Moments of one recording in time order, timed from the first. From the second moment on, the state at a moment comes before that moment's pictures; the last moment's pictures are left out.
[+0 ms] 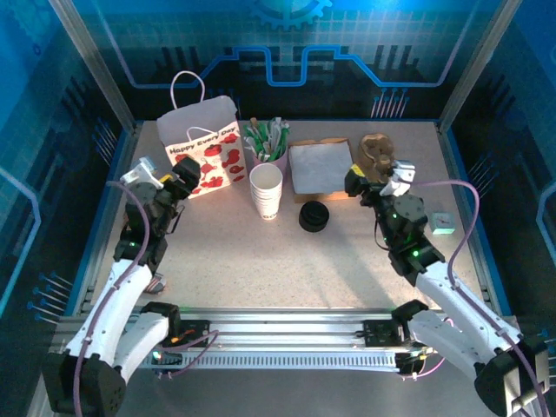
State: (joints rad) left arm -0.07 0.86 0.67 0.01 -0.02 -0.79; right arm 0.42 0.86 0.61 0.19 0.30 0.29
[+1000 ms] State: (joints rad) left arm -0.20 0.97 0.90 -0.37 0.06 -0.44; right arm 0.71 1.41 1.22 -0.55 0.09 0.19
